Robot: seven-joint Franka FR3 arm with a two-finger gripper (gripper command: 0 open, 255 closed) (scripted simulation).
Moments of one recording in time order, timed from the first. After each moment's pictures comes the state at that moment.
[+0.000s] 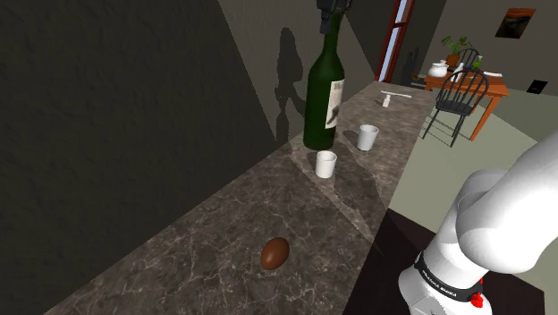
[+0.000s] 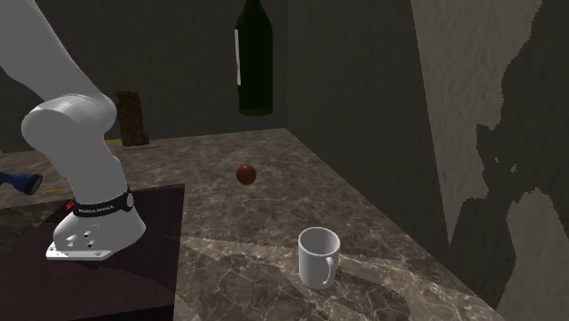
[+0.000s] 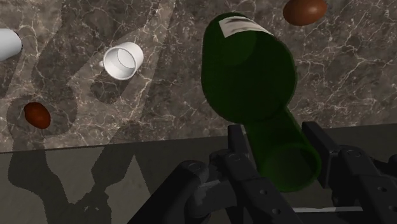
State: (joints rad) arm 0.09 -0.28 -0.02 -1.45 0.00 1.24 -0.02
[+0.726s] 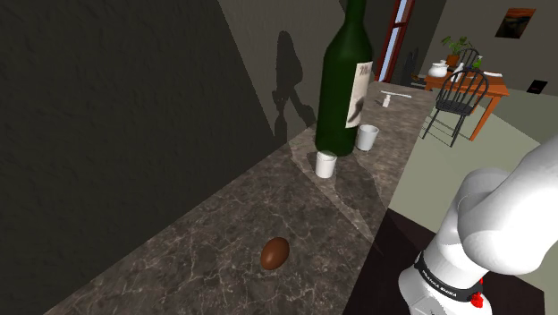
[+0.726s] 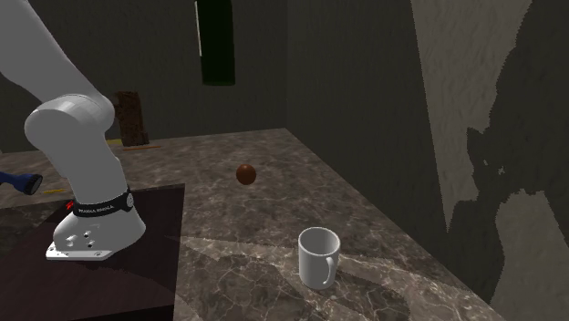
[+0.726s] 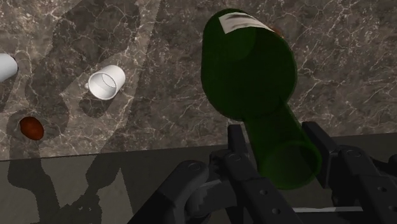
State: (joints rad) arm 0.15 -0.32 0.12 -1.27 0.03 1.02 0.19
